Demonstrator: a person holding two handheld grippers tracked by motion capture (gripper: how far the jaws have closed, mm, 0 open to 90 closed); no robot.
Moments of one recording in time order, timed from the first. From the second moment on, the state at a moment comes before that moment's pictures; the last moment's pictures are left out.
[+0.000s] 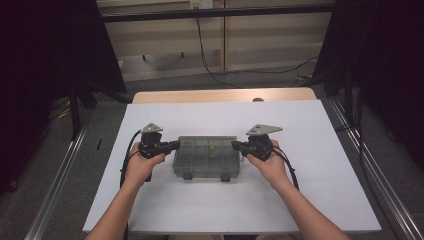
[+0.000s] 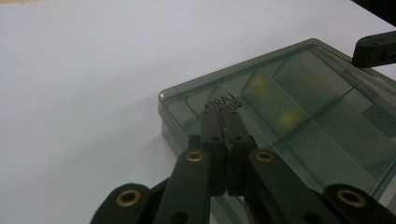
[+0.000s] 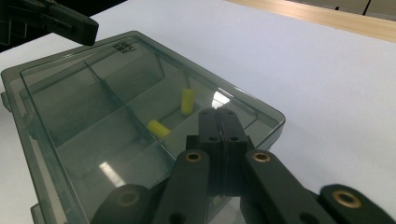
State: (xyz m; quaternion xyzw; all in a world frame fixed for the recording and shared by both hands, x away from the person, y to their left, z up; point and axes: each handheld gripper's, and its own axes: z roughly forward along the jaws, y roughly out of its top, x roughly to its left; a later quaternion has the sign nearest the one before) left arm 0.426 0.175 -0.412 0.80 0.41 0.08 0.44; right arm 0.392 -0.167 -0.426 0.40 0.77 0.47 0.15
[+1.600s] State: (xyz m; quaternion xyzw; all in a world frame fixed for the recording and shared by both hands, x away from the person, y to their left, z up) left arm 0.413 0.174 -0.416 0.81 0.39 0.10 0.44; right arm 0.379 -0.165 -0.431 0.39 0.77 0.47 0.15
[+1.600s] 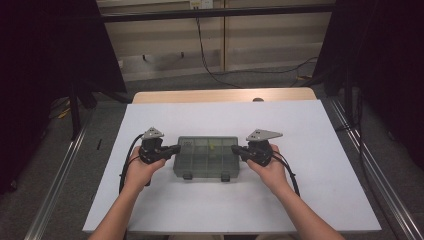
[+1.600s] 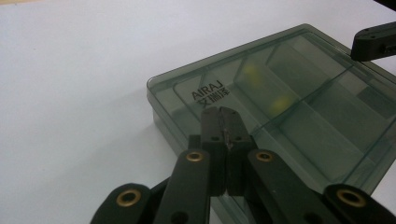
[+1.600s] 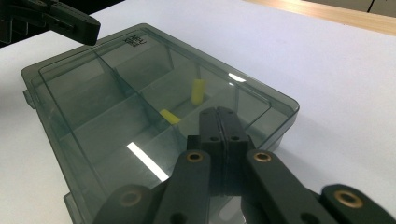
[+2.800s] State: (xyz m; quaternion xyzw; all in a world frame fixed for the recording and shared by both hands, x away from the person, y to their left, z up) left arm 0.408 0.175 -0.422 0.80 0.39 0.11 0.45; right arm 0.375 -0.160 -0.438 0.37 0.78 0.47 0.17
